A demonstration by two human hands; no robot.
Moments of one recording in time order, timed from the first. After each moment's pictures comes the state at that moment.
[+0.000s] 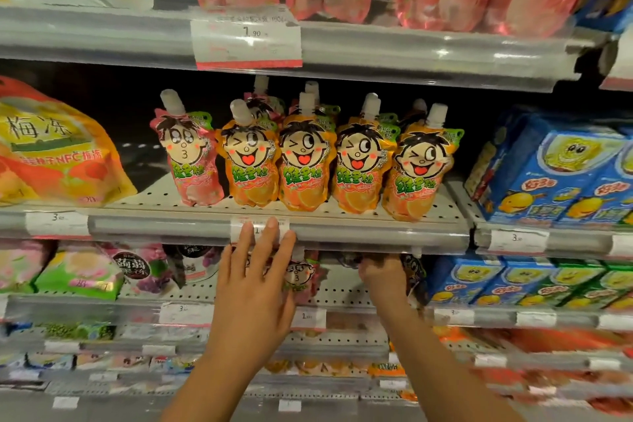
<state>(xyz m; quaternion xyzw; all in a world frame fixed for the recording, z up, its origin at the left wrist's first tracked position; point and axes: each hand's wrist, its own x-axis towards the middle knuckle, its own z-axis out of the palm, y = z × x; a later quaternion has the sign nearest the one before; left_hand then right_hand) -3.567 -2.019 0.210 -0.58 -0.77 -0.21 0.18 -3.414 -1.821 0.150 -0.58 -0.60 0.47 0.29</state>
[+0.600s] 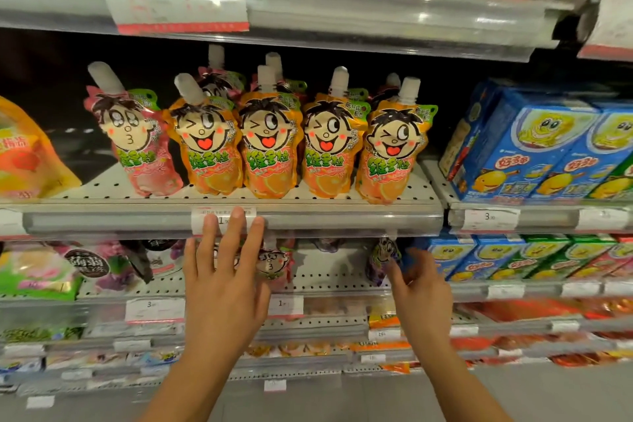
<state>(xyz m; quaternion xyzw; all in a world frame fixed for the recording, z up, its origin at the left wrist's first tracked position) -3.562 -2.005 0.195 -0.54 -0.78 -0.21 0.21 -3.317 -1.849 0.163 -0.59 -0.69 0.20 0.37</state>
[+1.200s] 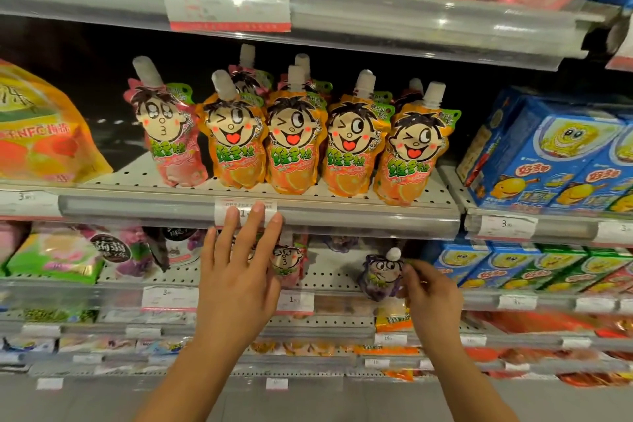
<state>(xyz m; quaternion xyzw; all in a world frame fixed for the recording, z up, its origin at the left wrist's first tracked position) -3.570 -2.010 0.193 -0.57 -0.76 -0.23 0.23 -3.312 -1.842 0.150 -0.53 -0.71 0.25 0.38</state>
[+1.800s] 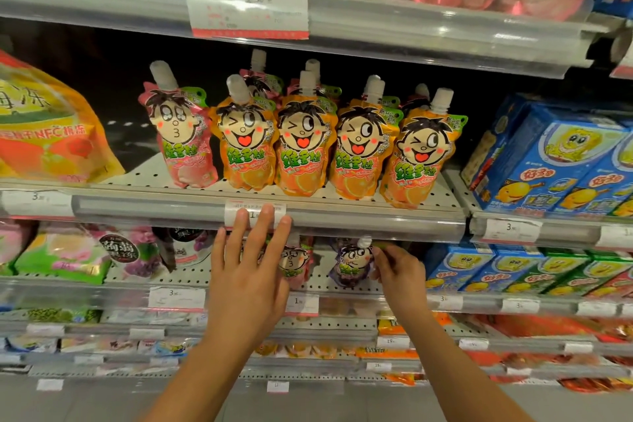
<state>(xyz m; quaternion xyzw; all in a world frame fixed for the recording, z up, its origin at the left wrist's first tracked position) -3.570 -2.009 0.194 -0.57 -0.76 -0.22 0.22 -3.364 -1.823 0.148 -0.45 -0.77 0.28 0.36</state>
